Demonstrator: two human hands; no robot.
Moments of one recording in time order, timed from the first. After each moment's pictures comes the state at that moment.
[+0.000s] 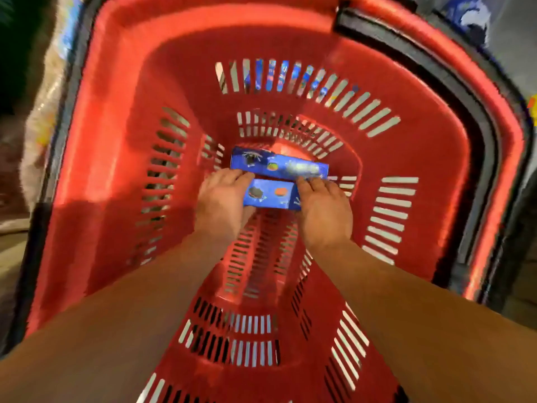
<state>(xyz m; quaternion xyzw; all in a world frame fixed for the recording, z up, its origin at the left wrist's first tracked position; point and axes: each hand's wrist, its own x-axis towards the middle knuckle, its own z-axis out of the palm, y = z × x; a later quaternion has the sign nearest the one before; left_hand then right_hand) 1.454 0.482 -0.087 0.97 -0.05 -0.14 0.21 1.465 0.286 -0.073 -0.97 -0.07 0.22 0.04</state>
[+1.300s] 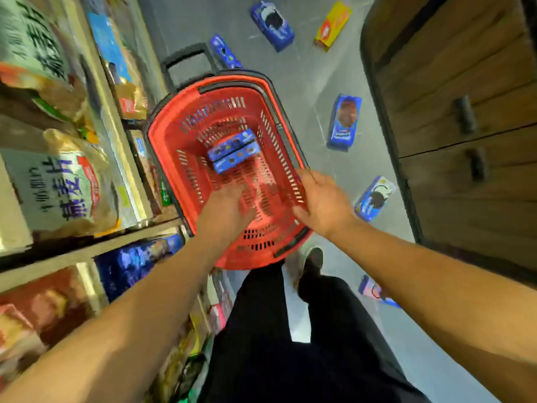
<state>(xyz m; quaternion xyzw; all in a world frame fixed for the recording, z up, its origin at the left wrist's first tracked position) 1.328 0.480 0.342 0.89 -0.29 -0.31 0.16 1.225 0.281 0.358 -0.92 0.19 0.24 0.24</state>
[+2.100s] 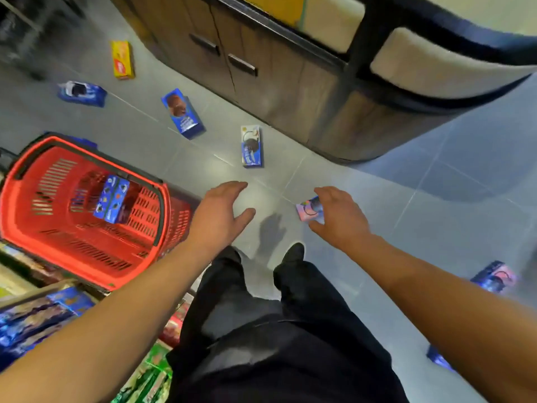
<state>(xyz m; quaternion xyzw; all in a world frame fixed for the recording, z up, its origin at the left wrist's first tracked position) 0.917 0.301 0.435 0.73 -0.60 -0.30 0.10 0.664 0.228 0.413 -0.77 0.54 0.14 0.33</state>
